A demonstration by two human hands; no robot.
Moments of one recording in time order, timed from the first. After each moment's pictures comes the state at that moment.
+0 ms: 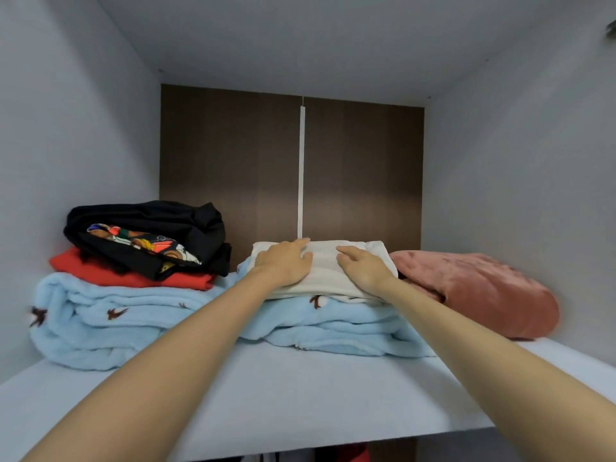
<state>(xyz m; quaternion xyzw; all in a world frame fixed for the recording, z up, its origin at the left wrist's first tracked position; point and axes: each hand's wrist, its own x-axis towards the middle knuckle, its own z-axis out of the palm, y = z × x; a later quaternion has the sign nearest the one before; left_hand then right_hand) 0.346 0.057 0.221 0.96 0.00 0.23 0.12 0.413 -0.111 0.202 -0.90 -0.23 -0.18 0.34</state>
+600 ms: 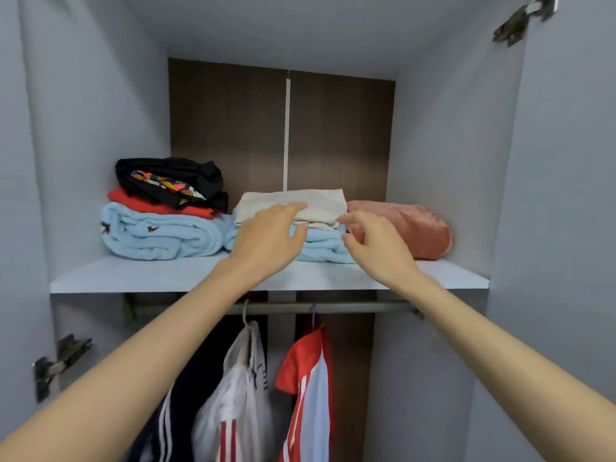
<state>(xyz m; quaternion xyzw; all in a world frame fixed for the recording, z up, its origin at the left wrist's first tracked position) 0.117 -0.055 0.171 0.91 -0.05 0.40 0.13 0.176 -0.237 0.161 -0.84 -0.30 -0.34 0.28</state>
